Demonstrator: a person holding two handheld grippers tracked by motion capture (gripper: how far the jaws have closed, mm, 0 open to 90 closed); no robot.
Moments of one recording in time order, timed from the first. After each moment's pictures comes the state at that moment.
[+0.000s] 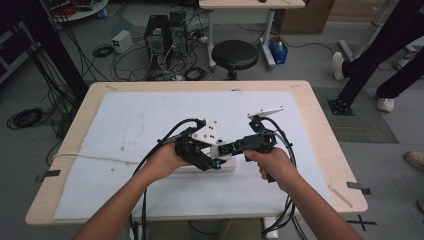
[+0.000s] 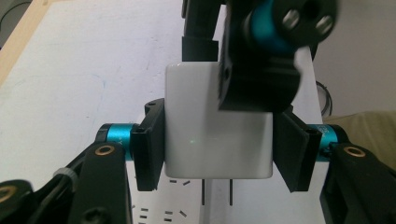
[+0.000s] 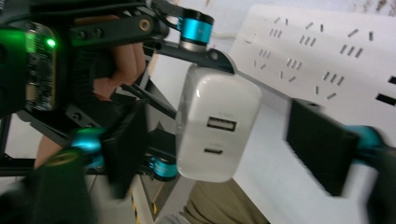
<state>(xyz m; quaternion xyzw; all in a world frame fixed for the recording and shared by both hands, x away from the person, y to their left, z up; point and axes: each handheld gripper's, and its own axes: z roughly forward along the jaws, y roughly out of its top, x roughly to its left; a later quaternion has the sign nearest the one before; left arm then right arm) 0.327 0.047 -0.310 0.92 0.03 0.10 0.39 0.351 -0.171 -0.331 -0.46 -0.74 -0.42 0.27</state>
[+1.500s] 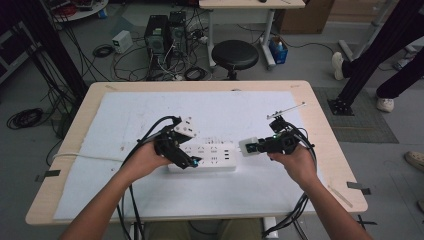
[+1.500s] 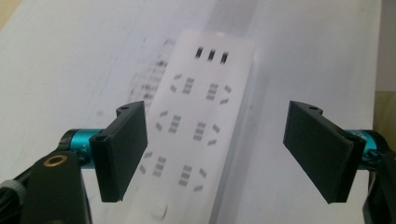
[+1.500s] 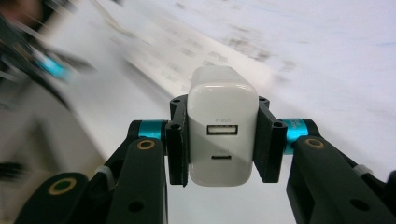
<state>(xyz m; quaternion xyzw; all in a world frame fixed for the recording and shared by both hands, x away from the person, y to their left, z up) 0.345 0.107 -0.328 0.93 0.16 0.10 0.31 0.347 -0.222 -0.322 -0.42 -0.83 -0.36 0.02</state>
